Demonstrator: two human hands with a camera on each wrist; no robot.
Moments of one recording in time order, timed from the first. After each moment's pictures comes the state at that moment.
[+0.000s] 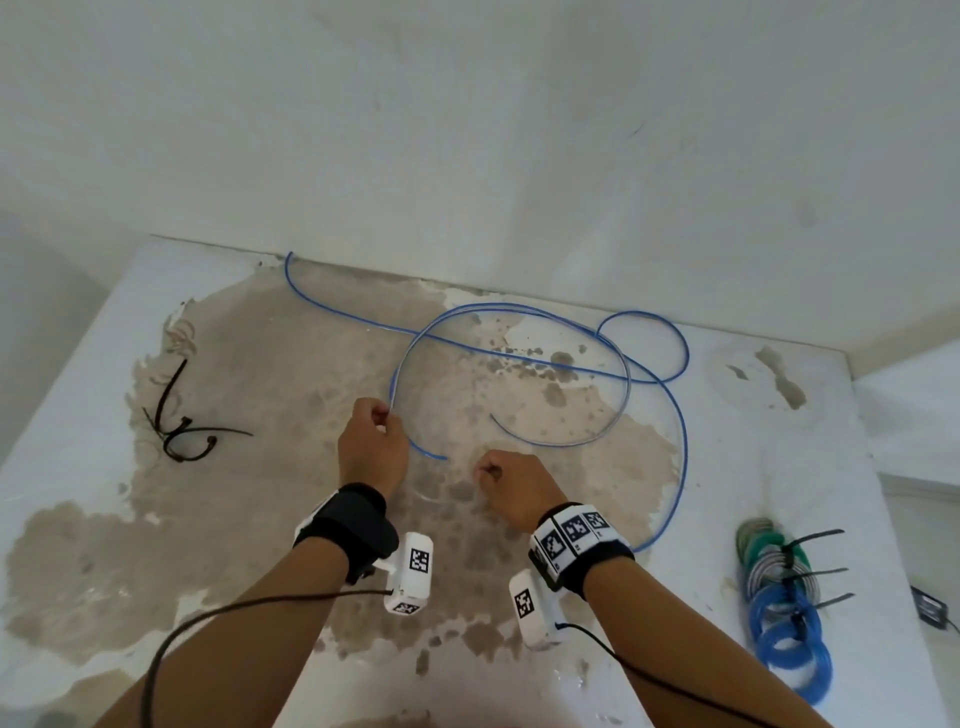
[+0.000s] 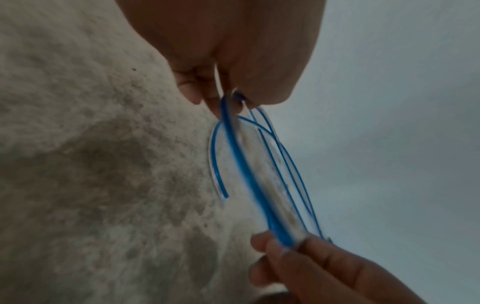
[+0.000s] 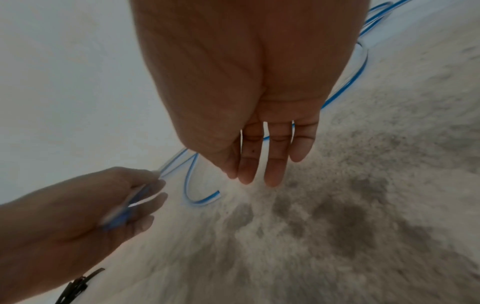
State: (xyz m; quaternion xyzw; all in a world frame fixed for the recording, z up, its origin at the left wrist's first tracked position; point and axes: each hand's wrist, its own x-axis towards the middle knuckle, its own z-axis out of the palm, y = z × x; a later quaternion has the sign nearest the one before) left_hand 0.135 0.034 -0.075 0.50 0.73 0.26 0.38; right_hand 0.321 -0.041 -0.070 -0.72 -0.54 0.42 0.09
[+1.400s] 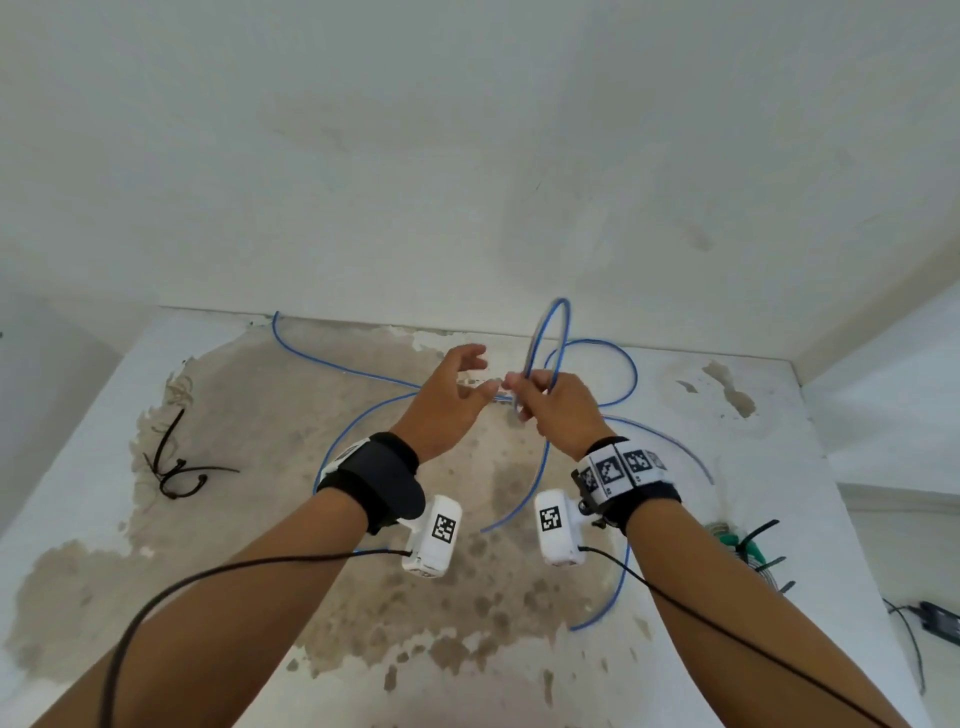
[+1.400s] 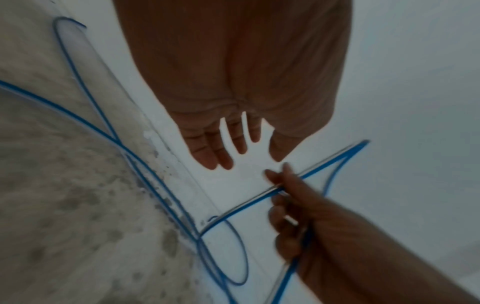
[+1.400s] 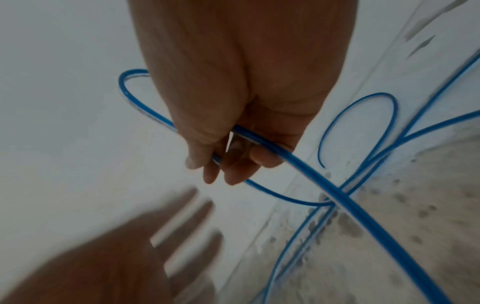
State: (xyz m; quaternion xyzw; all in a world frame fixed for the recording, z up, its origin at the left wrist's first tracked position) left_hand 0.252 0.038 0.039 0.68 0.43 0.27 0.52; right_hand 0.421 -0.019 0.045 -0.72 -0.48 0.37 0.34
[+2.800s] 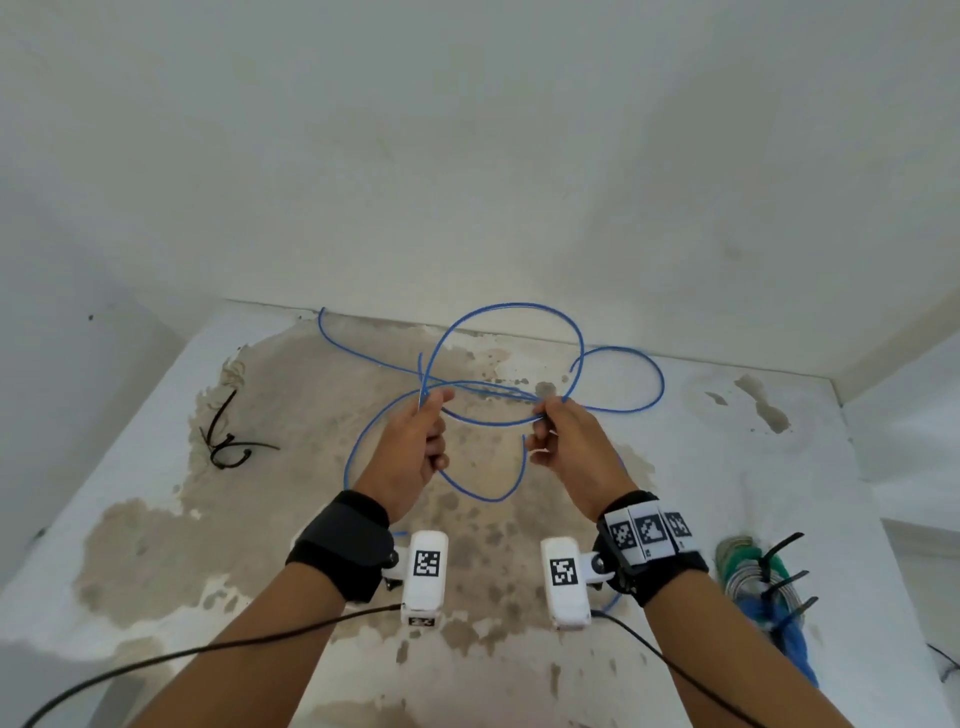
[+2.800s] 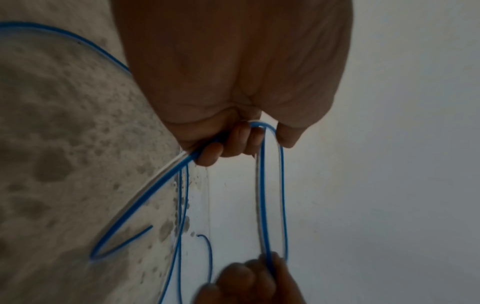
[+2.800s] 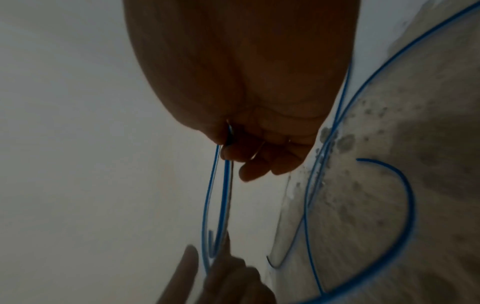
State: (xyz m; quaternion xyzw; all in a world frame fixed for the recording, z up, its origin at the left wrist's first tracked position) left_hand 0.193 -0.028 0.048 0.36 0.50 0.38 0.69; right_hand 0.389 -0.070 0.050 -0.59 -0.25 0.58 0.51
